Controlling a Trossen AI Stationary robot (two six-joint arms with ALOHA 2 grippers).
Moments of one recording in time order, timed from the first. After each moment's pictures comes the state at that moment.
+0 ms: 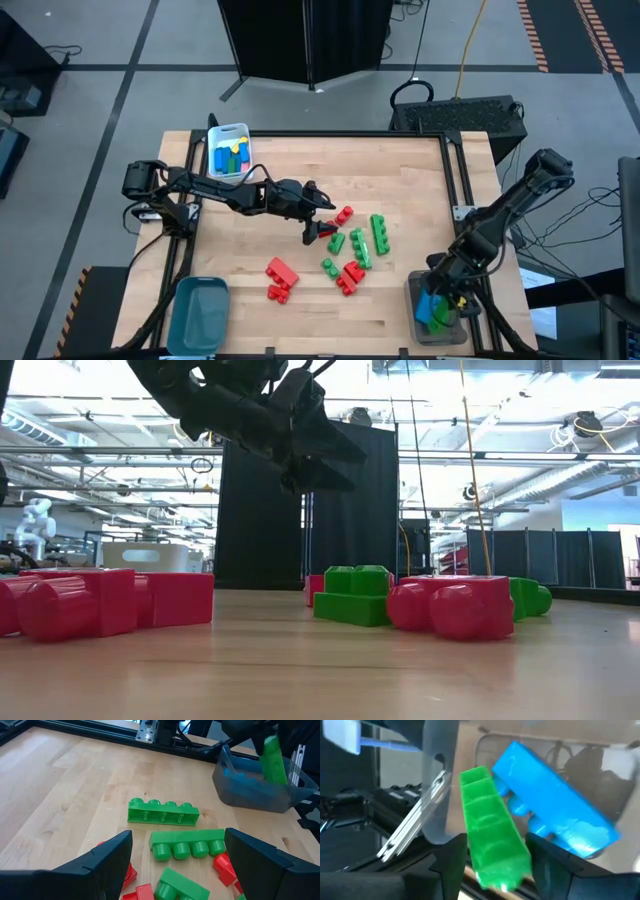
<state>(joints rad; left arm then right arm) 0.04 1.65 0.91 0.33 0.11 -0.17 0.75 1.17 0.80 -0.78 -0.43 0.66</state>
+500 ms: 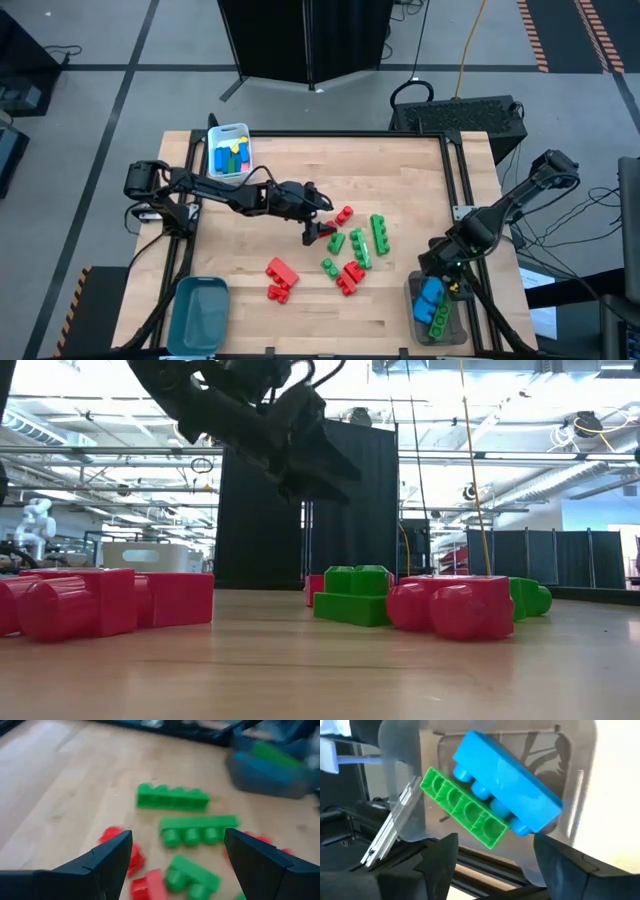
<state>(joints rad) 0.03 1.66 0.91 0.28 0.08 -0.15 0.61 1.11 0.80 -0.96 -0.41 0.64</state>
